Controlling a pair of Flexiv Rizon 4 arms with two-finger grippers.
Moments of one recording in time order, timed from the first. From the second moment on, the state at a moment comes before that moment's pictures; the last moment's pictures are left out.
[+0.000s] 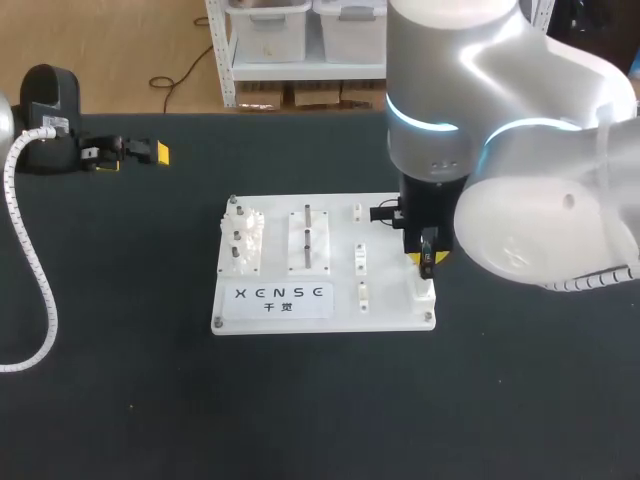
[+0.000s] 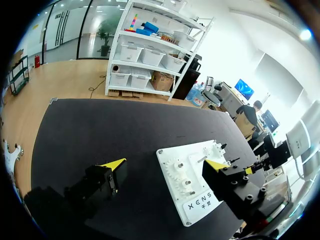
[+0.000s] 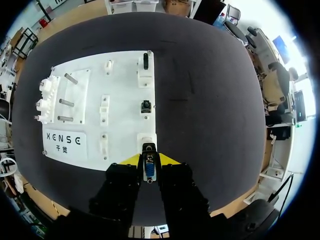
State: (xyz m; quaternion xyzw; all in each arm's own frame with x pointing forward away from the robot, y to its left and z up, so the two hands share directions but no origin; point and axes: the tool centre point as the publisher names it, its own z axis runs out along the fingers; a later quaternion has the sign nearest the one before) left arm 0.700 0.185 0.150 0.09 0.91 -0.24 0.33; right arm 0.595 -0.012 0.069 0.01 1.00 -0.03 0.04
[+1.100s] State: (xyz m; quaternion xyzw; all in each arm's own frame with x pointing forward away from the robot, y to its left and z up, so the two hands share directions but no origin) left arm 0.700 0.185 0.150 0.09 0.91 -0.24 0.33; right arm 0.596 -0.010 0.068 0.01 1.00 -0.03 0.05
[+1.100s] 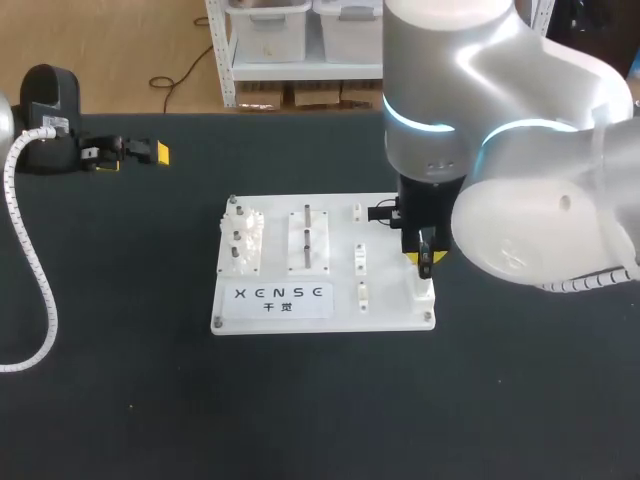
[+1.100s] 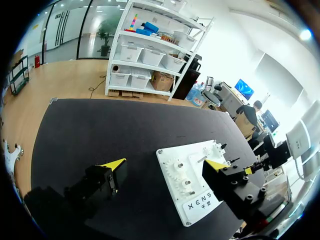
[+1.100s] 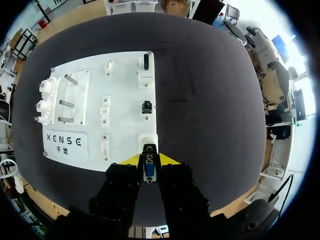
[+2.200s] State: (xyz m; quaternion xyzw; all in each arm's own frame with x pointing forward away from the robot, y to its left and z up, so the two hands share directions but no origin) left arm 0.700 0.185 0.150 0.09 0.91 -0.24 0.33; right arm 0.590 -0.012 0.067 0.01 1.00 0.01 0.06
